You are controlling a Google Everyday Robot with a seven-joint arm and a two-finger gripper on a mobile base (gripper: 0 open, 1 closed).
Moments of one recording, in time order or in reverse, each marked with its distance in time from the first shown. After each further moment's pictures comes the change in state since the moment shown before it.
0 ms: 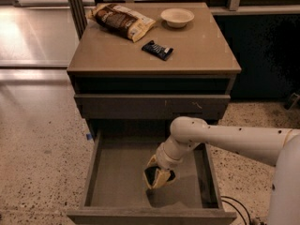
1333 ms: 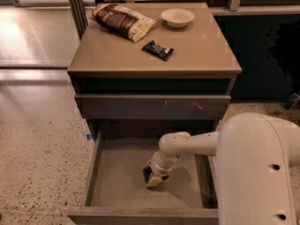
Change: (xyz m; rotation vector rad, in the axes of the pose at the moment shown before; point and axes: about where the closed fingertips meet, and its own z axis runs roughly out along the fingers) arm 0.066 -0.041 0.105 0.048 0.116 0.150
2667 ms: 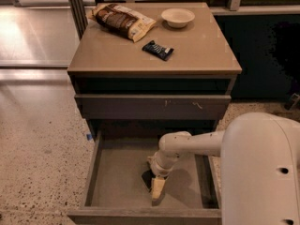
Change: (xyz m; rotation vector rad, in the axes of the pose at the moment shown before) arm -0.006 0.003 -0.013 0.014 -0.005 -0.019
